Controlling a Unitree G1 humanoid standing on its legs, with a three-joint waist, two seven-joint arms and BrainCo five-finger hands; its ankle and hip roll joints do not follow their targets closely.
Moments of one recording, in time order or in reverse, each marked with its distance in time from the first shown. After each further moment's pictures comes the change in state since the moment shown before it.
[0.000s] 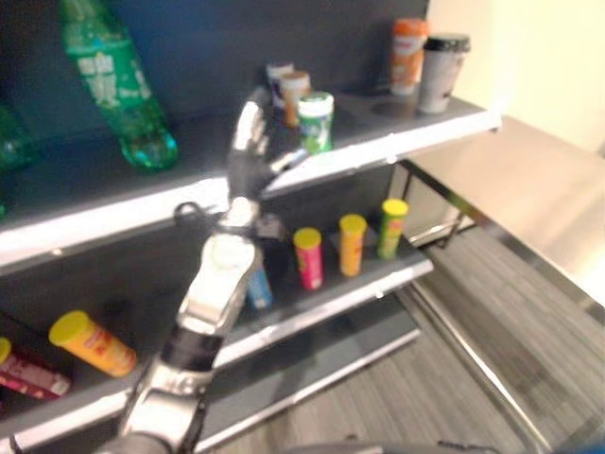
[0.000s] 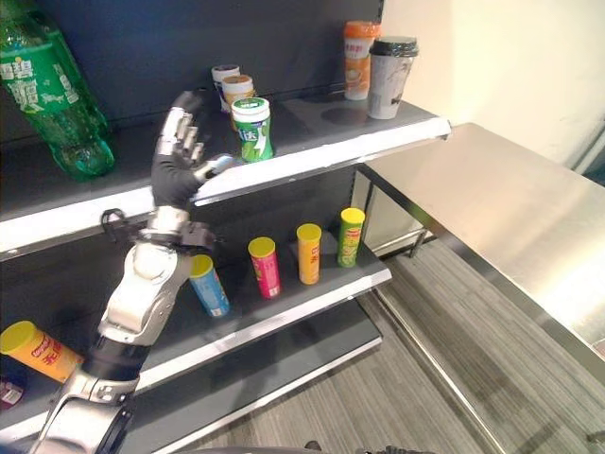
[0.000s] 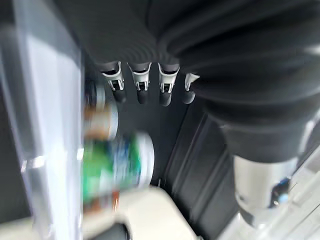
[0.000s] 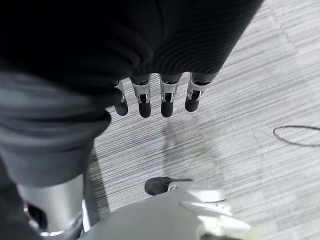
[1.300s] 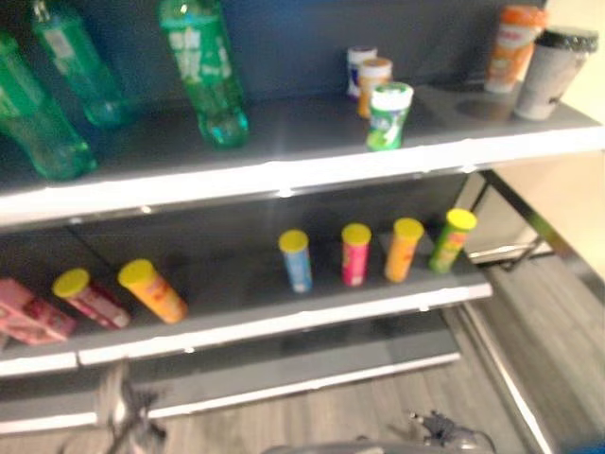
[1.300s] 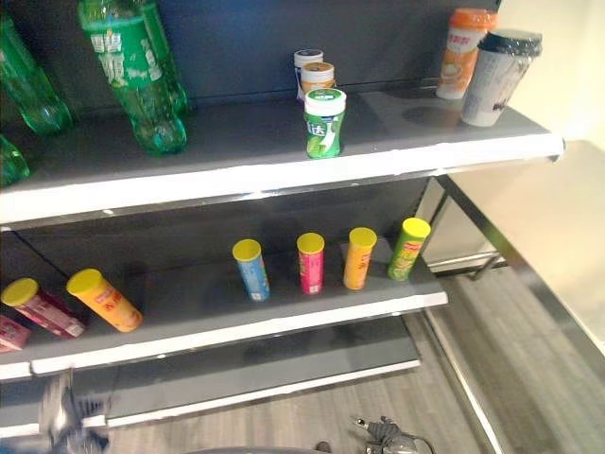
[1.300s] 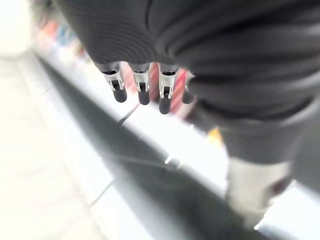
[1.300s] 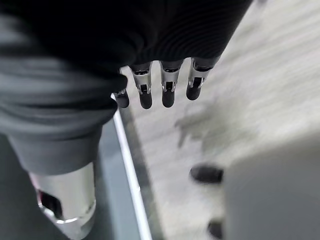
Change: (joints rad) left arm 0.590 0.001 0.065 1.328 0.515 0.043 0.231; right arm -0.027 0.047 -0.071 -0.001 0.157 -0.098 -0.113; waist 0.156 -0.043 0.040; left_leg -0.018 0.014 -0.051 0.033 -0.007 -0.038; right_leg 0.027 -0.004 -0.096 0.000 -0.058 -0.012
